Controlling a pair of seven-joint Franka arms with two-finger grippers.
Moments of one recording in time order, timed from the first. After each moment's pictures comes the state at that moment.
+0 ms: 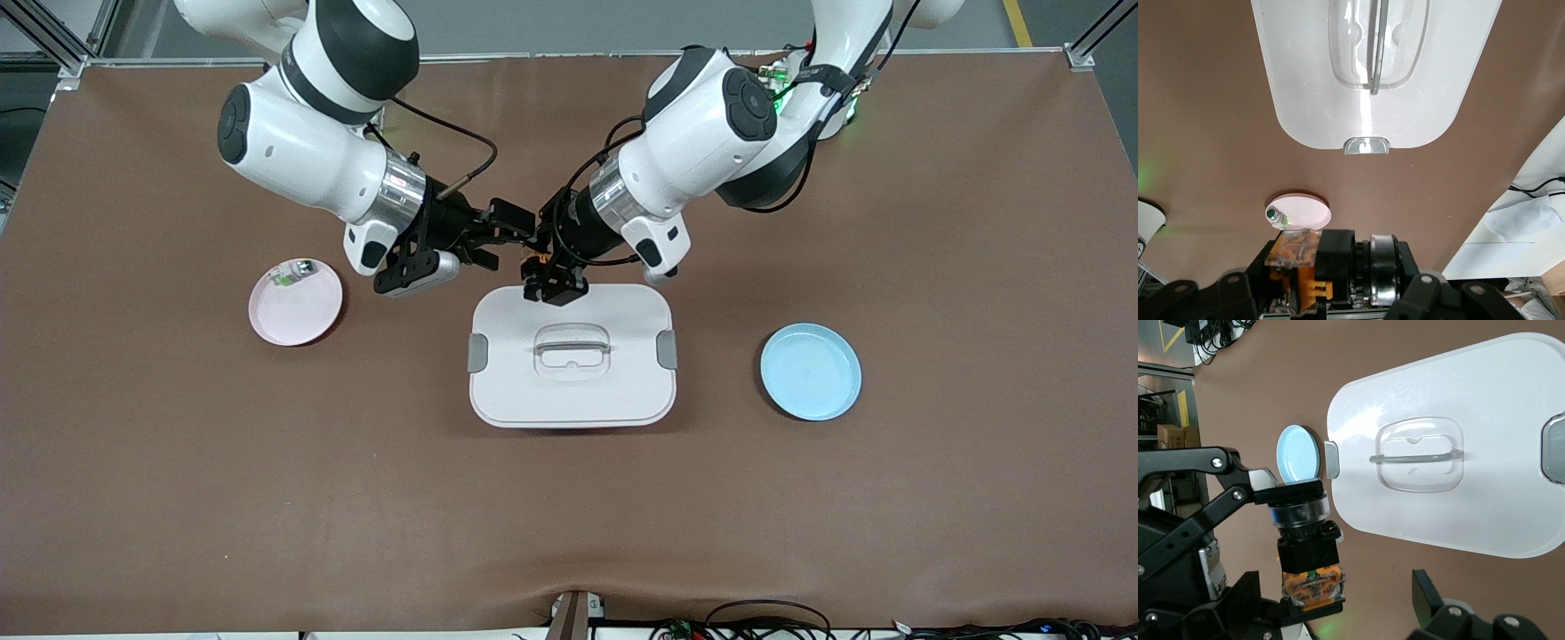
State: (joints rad) left arm -0.52 0.37 -0.25 -1.55 -0.49 2.39 -2.04; right arm 0.48 0.15 0.08 -1.79 0.75 2.23 0.22
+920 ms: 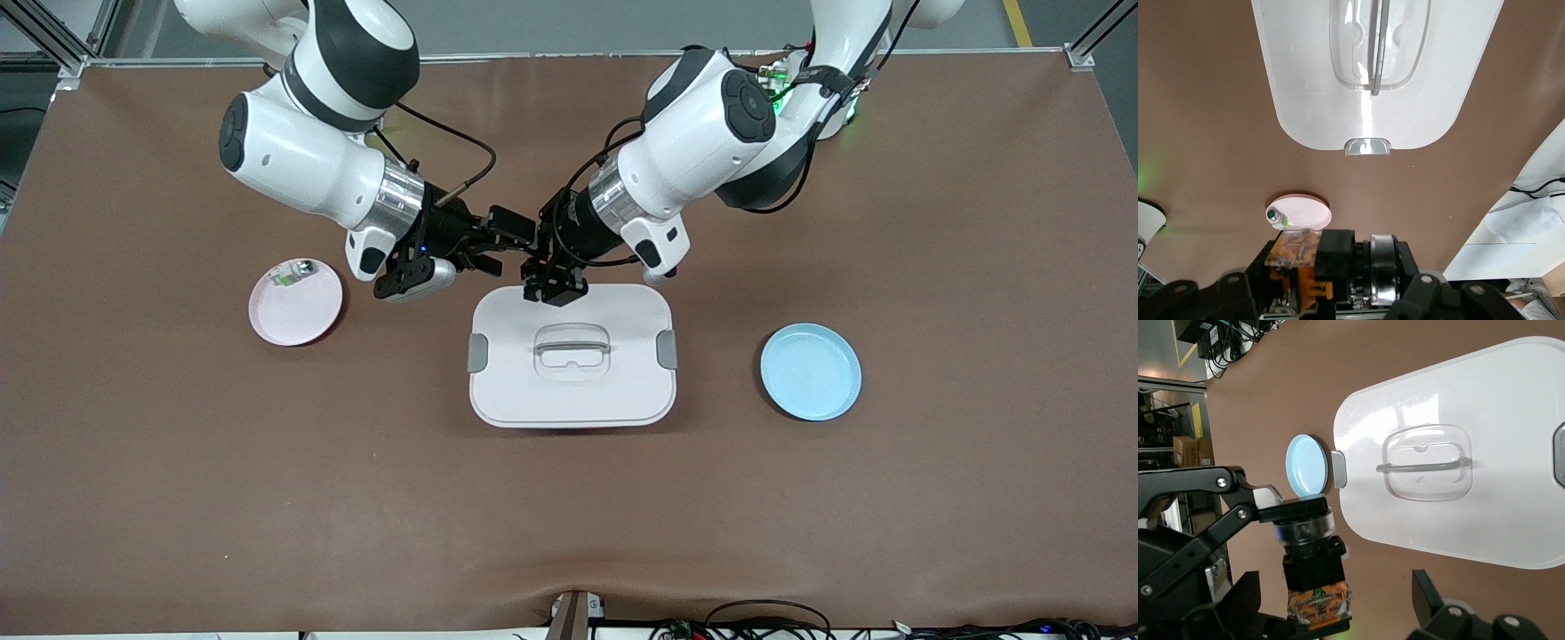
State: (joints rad) left arm -0.52 0.38 -0.25 -1.55 -0.49 2.39 -2.04; right arm 0.48 0.16 0.08 -1.80 0.80 2.28 0.20
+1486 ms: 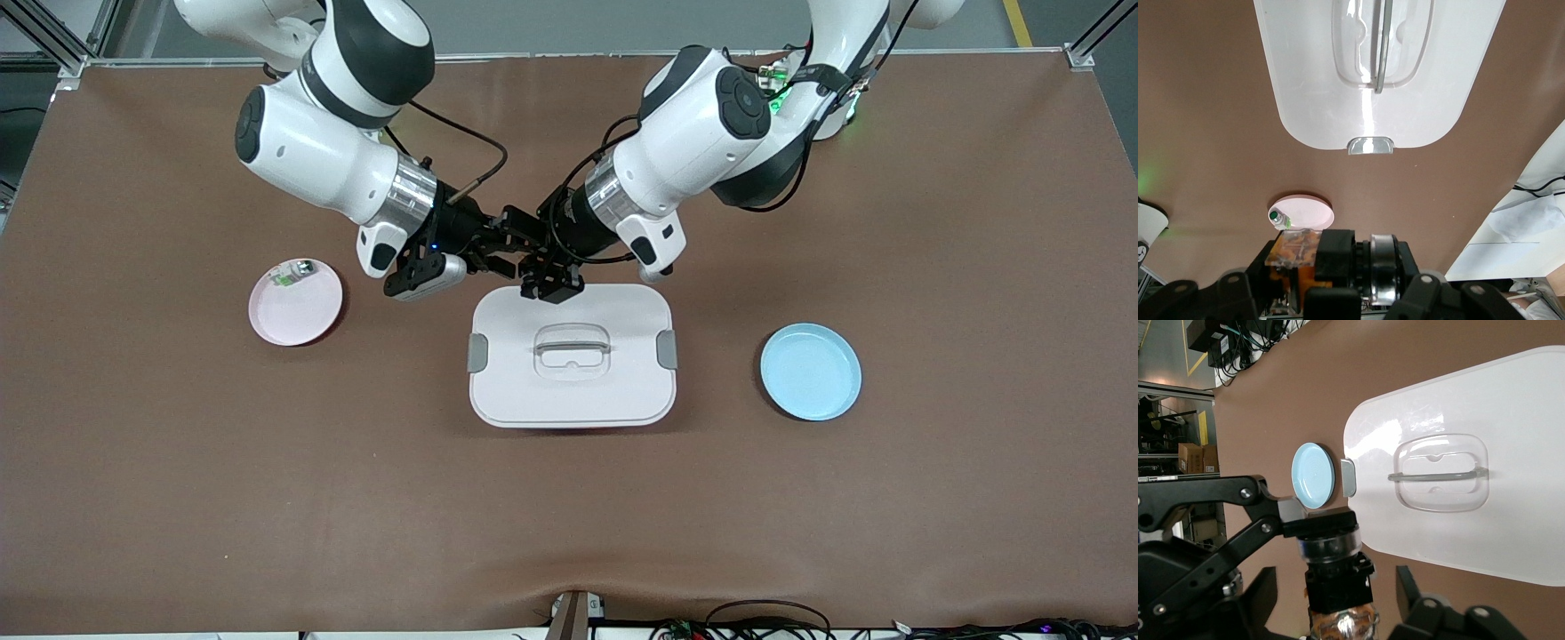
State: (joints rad) left arm -0.53 0.38 -0.25 -1.55 -0.48 2.39 -2.04; right arm 0.52 0.17 0.08 -1.80 0.80 2.35 0.20
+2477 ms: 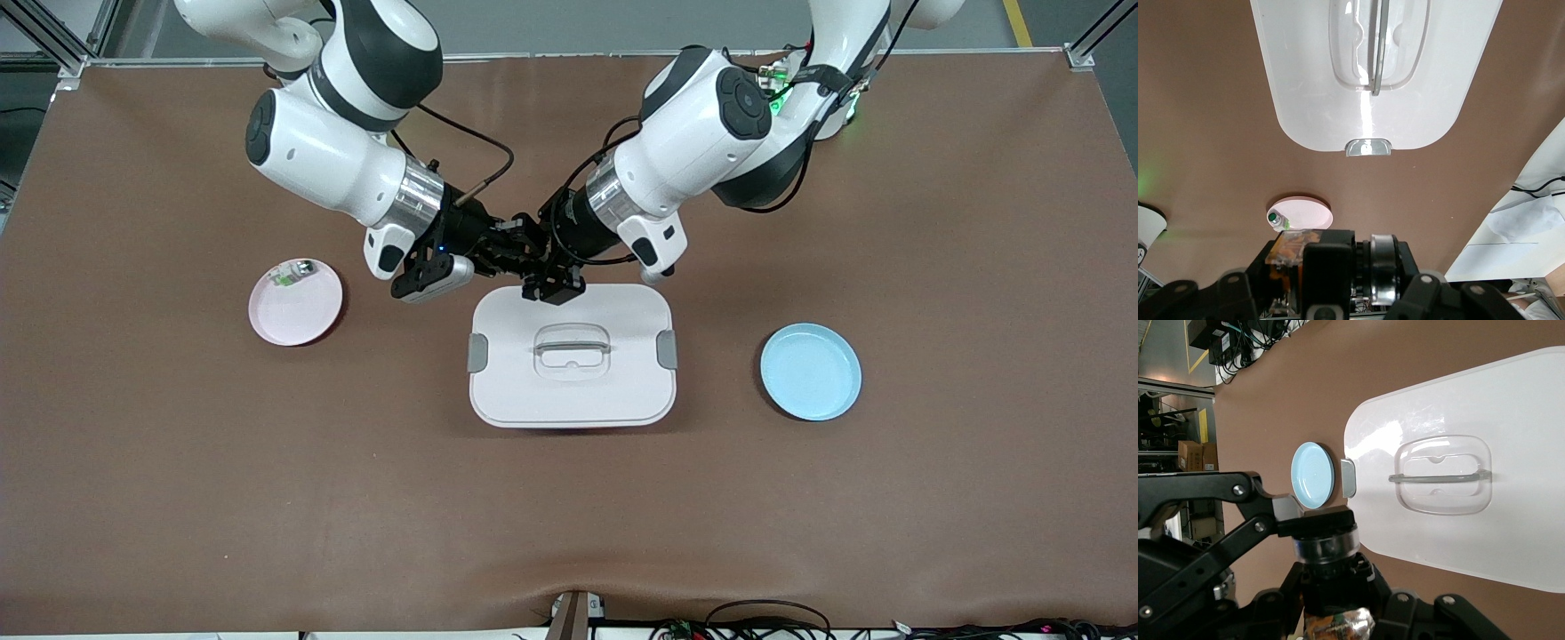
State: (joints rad) left arm -0.53 0.38 -0.25 -1.55 -0.48 2.39 -2.04; right arm 0.52 0.18 0.08 -1.80 0.80 2.36 0.18
